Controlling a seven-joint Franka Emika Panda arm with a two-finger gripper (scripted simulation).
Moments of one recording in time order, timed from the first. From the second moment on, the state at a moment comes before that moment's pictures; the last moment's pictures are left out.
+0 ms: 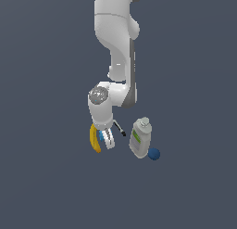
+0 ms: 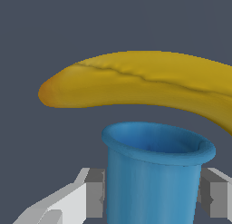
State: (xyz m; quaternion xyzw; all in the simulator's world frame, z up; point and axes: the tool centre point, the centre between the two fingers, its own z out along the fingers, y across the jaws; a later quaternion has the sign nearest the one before) arm 0.007 -0.068 0.035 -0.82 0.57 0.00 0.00
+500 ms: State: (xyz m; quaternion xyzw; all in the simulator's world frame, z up) arm 0.006 -0.069 0.037 -0.82 0.57 0.00 0.00
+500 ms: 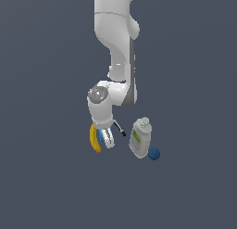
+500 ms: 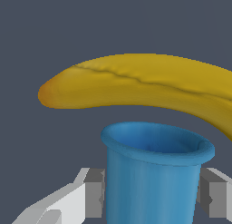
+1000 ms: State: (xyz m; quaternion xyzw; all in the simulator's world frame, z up) arm -0.005 -0.087 0.076 -0.82 0.57 0.00 0.00
